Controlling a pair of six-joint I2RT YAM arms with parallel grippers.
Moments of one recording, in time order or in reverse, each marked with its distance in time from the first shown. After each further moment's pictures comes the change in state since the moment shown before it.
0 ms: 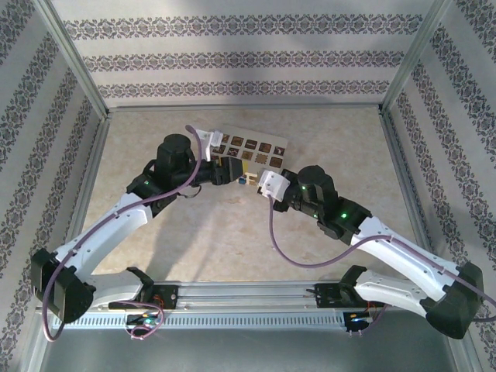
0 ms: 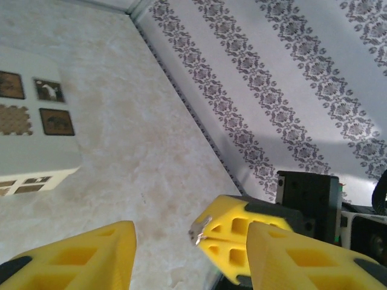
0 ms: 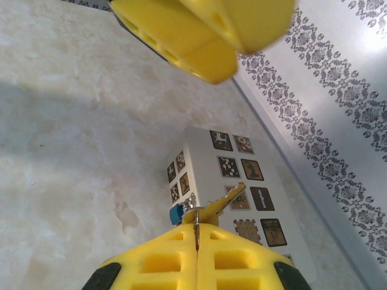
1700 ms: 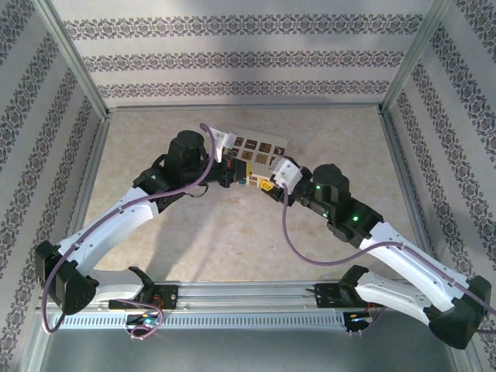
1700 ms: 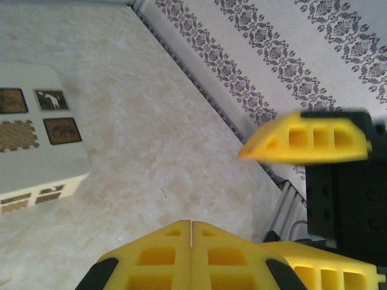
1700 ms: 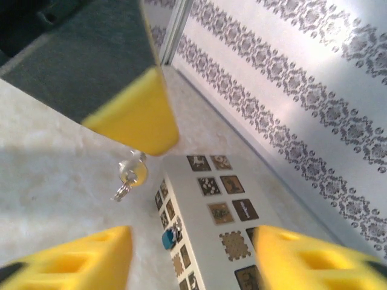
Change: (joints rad) left arm -0.069 0.042 0.111 -0.148 -0.105 0.185; right arm -0.065 -0.093 -0.014 0.068 -0.030 0.212
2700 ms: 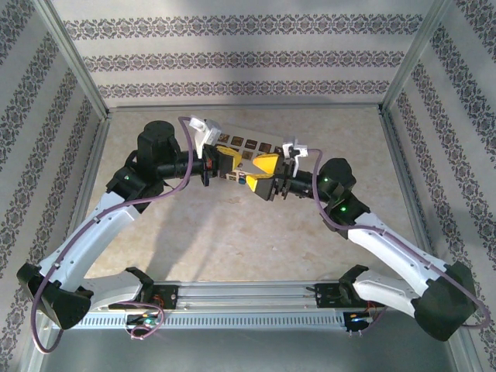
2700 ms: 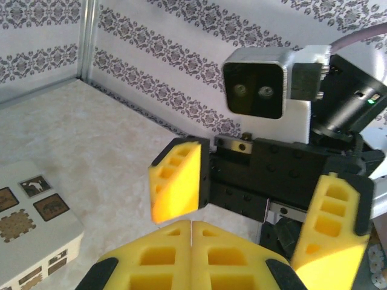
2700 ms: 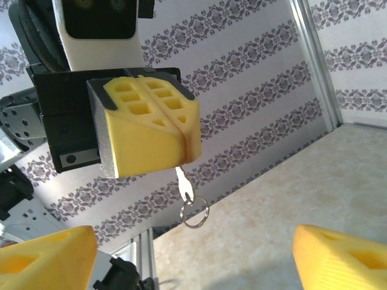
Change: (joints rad) left arm 0.105 -0.097 0.065 -0.006 0.259 0.248; right arm -0.118 0.145 -0.073 0.574 -0.597 0.929
